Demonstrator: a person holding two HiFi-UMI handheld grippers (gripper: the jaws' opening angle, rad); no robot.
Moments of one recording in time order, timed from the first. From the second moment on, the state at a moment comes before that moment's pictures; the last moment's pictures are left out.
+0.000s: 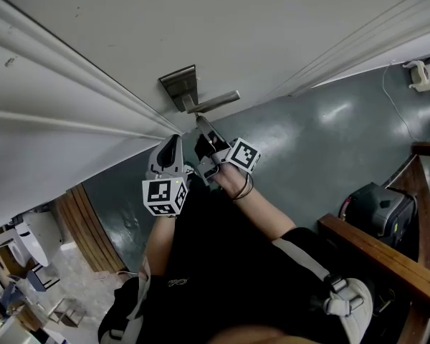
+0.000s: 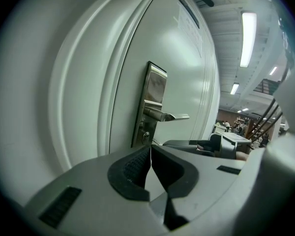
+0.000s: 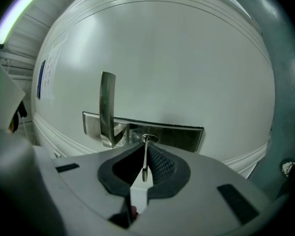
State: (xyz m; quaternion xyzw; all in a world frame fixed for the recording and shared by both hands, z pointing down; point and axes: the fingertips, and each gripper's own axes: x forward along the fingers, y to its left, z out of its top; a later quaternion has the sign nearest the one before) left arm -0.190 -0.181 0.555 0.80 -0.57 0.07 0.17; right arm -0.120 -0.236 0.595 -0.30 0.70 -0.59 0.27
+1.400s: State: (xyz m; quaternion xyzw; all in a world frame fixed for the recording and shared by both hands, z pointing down) left arm -0.067 -0.131 0.556 0.85 -0.49 0.08 0.19; right arm -0.011 -0.141 0.578 -0.45 0.86 -0.25 -0.07
